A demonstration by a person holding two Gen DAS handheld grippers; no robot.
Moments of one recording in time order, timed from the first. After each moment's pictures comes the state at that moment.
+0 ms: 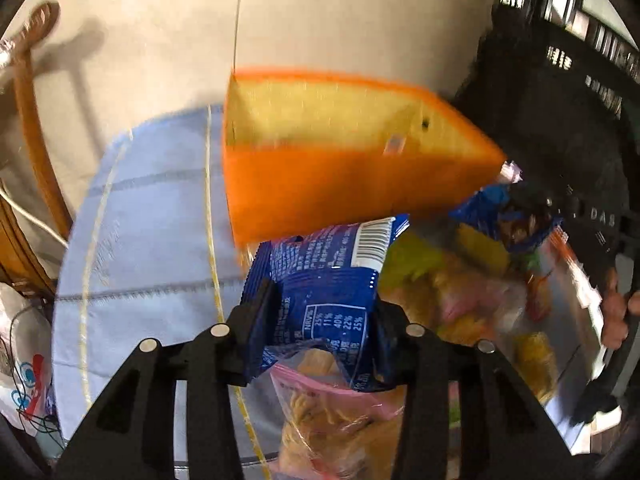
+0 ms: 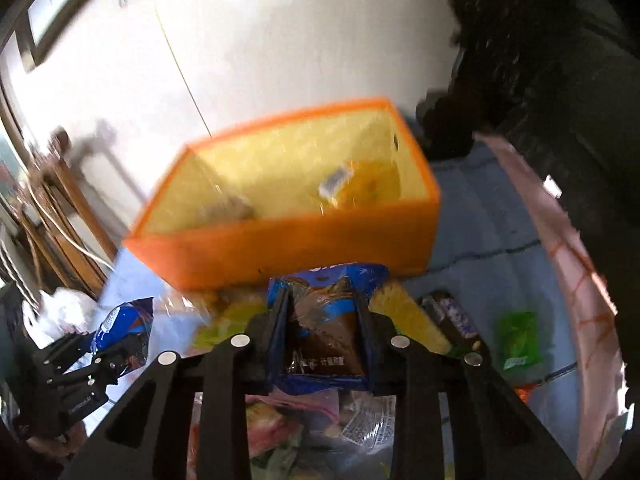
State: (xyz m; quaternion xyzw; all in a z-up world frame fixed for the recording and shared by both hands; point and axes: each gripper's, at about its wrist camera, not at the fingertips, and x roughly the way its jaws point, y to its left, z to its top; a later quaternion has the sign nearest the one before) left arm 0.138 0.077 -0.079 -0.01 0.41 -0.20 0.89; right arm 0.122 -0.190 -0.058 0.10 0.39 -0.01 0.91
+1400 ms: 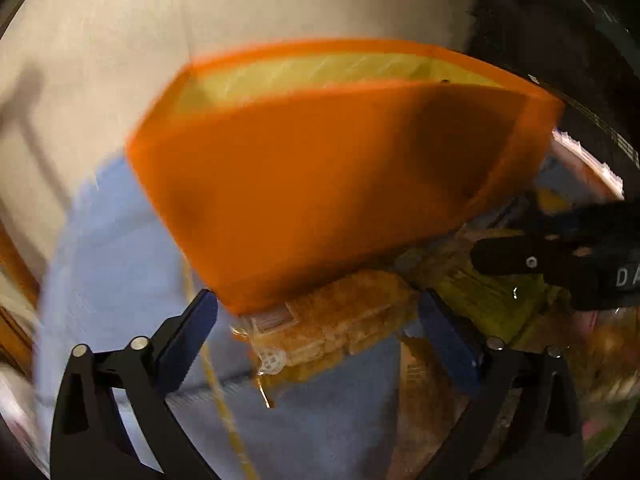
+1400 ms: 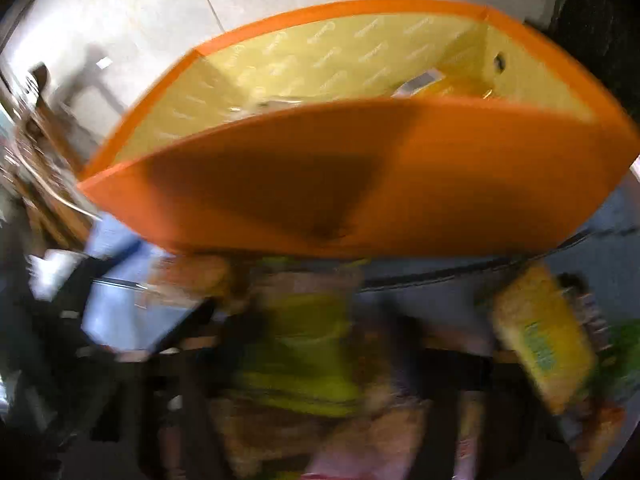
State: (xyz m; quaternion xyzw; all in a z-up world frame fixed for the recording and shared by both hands) left arm 0.218 0.044 -0.172 0.08 0.41 -0.22 0.88; right arm 0.211 -0.119 -0.167 0.11 0.50 0.04 0.86
